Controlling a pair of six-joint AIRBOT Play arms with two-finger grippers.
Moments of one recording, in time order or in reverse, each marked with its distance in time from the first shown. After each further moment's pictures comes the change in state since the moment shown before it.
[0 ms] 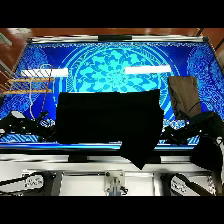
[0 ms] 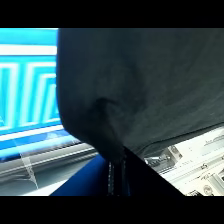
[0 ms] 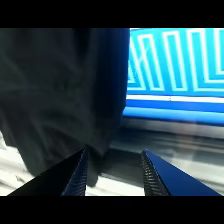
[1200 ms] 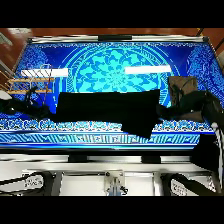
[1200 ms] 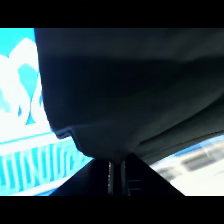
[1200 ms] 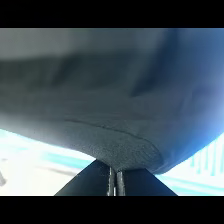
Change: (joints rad) left arm -0.019 -0.021 0.384 -0.032 -0.025 0.076; right arm 0.269 -0.051 0.355 0.029 0.153 0.168
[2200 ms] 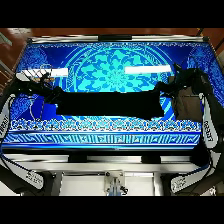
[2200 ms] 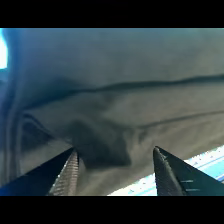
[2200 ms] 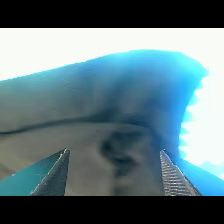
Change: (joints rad) left arm -0.111 -0.436 0.469 -0.114 -0.022 -0.173; right arm -0.018 -0.463 0.510 -0.092 0.109 -0.013
